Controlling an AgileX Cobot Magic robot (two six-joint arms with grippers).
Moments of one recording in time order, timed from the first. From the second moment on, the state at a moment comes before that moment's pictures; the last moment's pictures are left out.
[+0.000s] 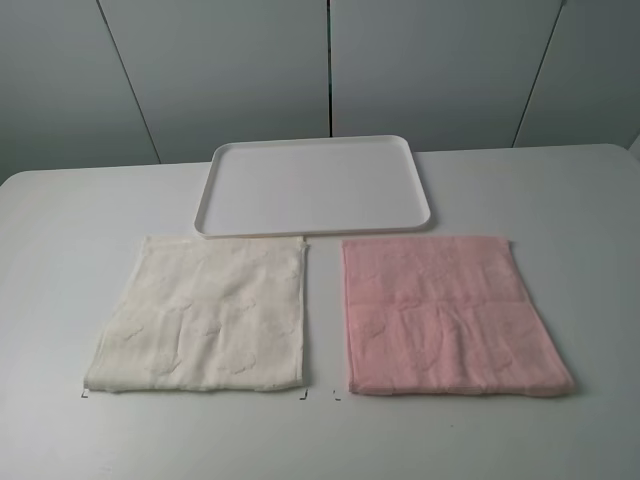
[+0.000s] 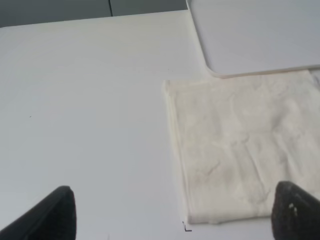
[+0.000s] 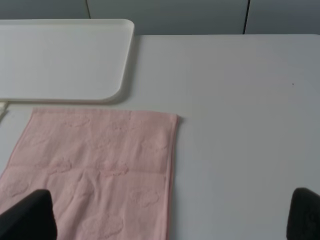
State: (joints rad) left arm -0.05 0.00 -0.51 -0.05 1.09 0.04; right arm 0.06 0.00 -0.51 0.04 1.10 0.00
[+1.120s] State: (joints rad) left arm -0.05 0.93 -0.76 -0.49 0.93 0.71; right arm 0.06 0.77 -0.70 0.17 1.10 -0.52
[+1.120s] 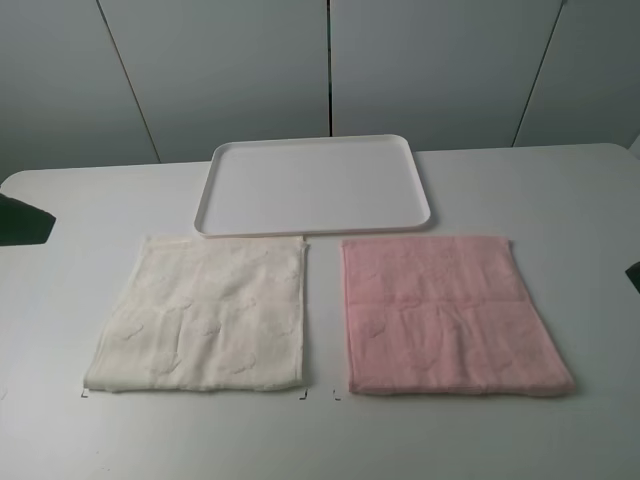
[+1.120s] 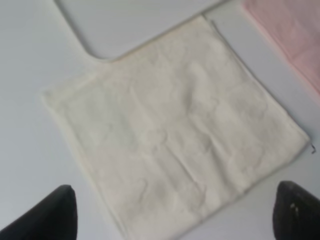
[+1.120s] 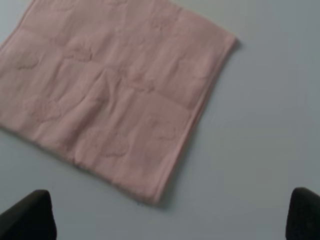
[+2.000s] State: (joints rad) left arm -0.80 1.60 -1.06 -0.33 0.72 0.64; right arm 0.06 0.98 -0.70 0.22 1.08 -0.91
